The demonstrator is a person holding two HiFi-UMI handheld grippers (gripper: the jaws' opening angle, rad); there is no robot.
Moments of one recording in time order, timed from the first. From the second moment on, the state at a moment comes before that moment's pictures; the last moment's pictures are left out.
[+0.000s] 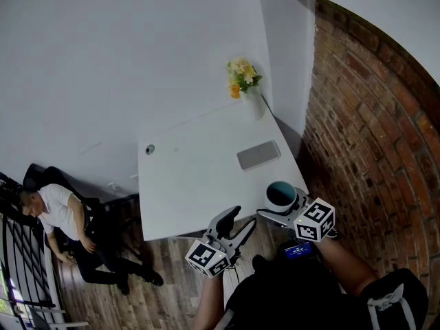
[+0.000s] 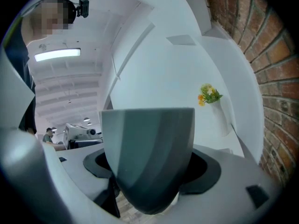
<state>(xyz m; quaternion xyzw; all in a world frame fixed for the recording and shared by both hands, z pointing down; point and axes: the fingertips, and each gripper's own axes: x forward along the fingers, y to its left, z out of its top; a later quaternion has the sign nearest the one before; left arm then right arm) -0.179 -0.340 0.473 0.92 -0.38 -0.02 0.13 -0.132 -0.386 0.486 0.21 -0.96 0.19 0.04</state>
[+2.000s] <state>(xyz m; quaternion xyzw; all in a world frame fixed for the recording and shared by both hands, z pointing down) -0.247 -0.392 0.520 0.88 -0.45 0.03 0.16 -0.224 -0.637 0.683 0.33 -0.92 0.04 0.22</state>
